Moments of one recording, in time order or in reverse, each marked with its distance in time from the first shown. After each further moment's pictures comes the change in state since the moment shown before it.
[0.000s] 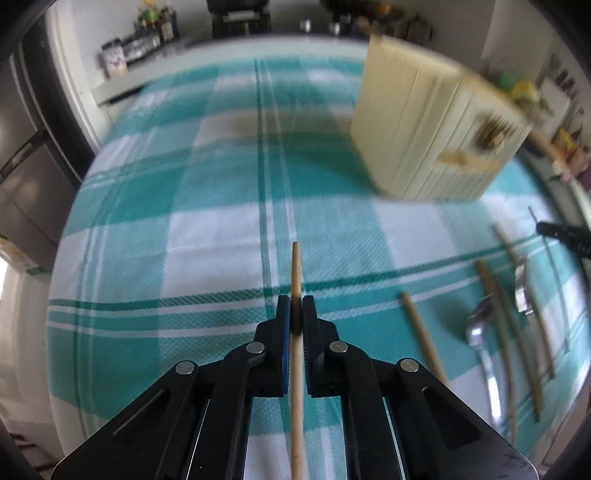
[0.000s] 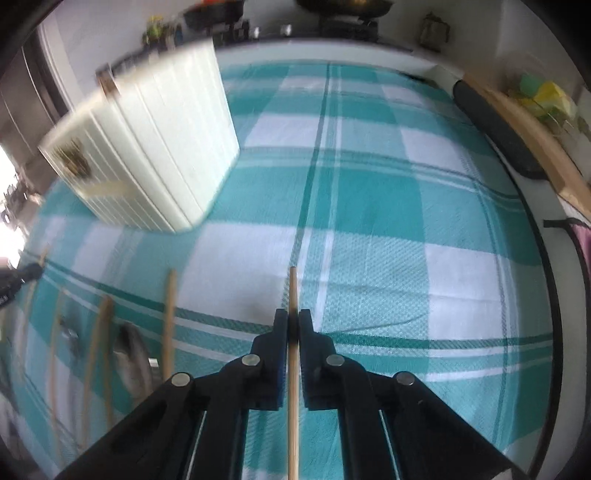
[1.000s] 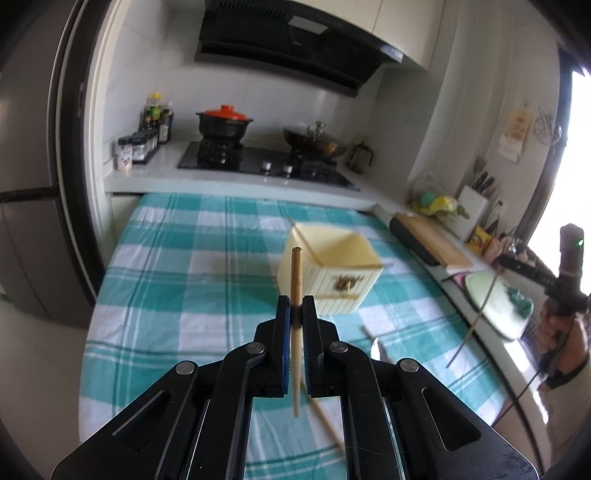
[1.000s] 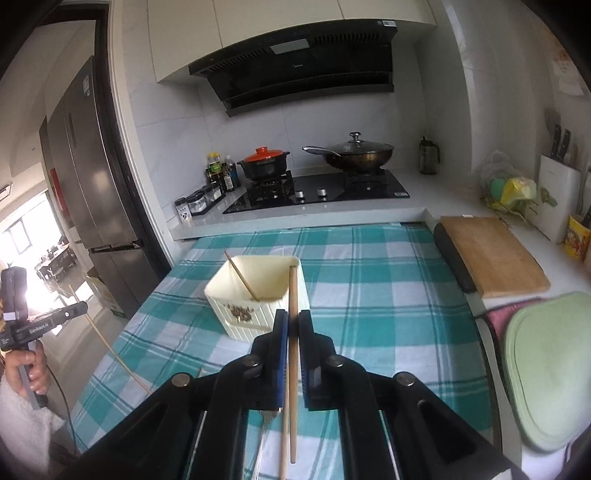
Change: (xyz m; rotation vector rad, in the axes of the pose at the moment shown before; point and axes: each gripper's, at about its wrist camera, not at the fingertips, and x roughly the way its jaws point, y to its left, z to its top) left arm -0.197 0.007 0.009 -0.070 -0.415 -0.235; right arm -0.230 0.029 0.010 -0.027 -0.464 0.121
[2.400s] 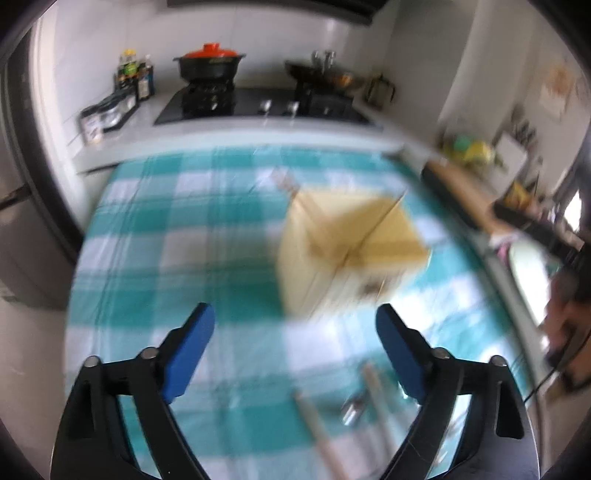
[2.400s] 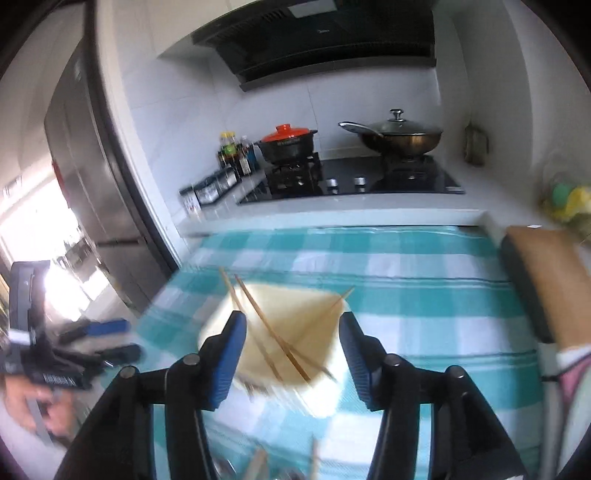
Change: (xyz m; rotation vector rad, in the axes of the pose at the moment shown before) left arm 0.132 -0.019 0.019 0.062 0.296 0.112; right arm 0.130 0.017 0.023 -0.052 0.112 0.054
